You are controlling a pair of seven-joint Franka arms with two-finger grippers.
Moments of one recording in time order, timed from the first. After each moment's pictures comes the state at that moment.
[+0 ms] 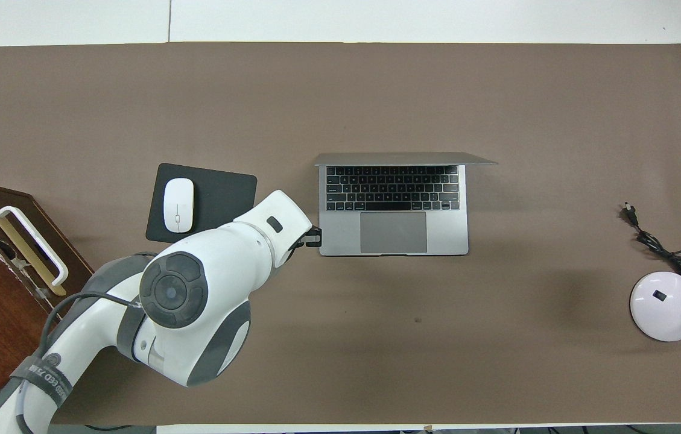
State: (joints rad) left arm -0.68 -0.03 0.06 -2.21 -0.12 2.55 -0.41; right arm -0.13 0.16 -0.14 -1.30 0.30 1.54 -0.09
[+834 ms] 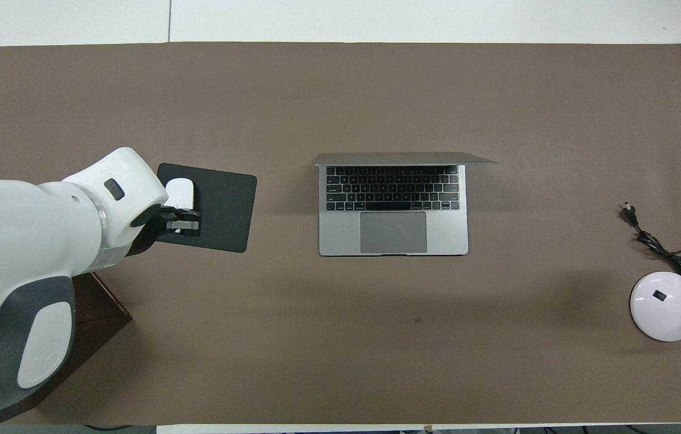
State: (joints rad) left arm -0.44 -0.23 0.06 -2.05 -0.09 2.05 -0.13; right arm -0.02 -0.10 -0.13 -1.59 0.21 1.50 -0.05
